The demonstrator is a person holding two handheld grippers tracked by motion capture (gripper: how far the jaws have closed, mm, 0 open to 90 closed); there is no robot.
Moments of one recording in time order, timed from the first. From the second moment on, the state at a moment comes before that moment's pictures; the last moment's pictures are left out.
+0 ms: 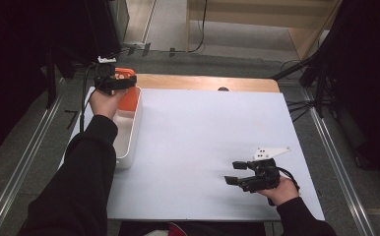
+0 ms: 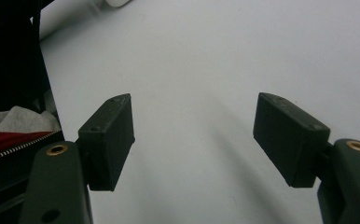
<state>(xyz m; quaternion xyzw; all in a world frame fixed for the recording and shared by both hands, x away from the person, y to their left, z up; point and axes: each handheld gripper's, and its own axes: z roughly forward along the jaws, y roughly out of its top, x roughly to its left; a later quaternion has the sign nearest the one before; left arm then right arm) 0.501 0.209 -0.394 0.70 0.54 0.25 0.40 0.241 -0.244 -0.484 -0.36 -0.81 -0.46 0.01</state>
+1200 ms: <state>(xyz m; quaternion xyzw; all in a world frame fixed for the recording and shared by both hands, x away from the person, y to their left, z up) 0.508 0.206 -0.414 0.71 0.55 0.24 0.37 0.241 -0.243 -0.484 -0.36 -0.81 -0.46 0.01</state>
